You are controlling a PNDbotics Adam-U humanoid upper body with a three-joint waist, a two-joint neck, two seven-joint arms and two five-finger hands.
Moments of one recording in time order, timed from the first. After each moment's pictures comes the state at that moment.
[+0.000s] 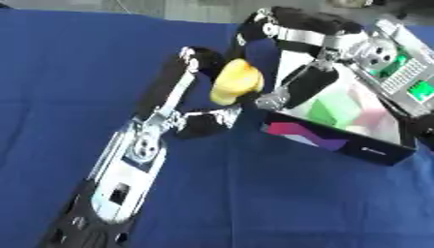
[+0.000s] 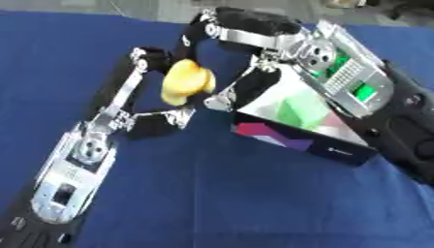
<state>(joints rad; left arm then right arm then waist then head) -0.86 -0.16 -0.45 -1.39 -0.56 -0.09 -0.04 -0.59 -0.91 0.26 -2.00 0.13 -0.10 0.46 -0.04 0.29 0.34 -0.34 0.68</state>
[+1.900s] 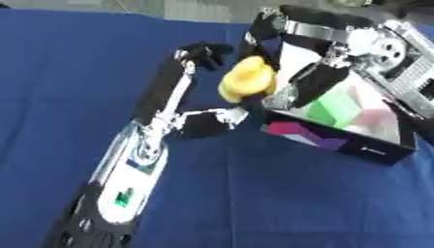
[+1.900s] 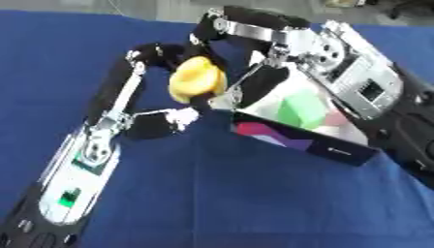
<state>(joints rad) -0.84 -0.16 -0.44 -1.37 -0.69 -0.08 0.03 -0.57 -0.92 0.24 -2.00 -0.06 -0.07 0.44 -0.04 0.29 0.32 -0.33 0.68</state>
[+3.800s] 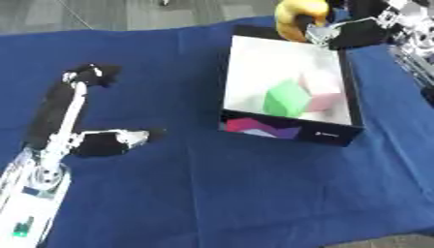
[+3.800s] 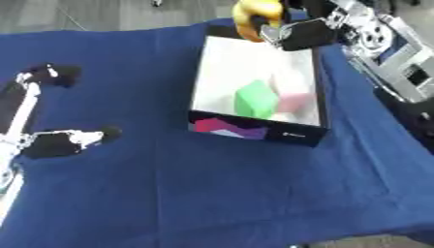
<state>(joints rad) -0.73 0.08 -0.38 -1.45 -0.70 0.00 0.07 -0.28 -1.03 -0.07 -1.86 -0.27 0.02 0.09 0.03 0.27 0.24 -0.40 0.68</state>
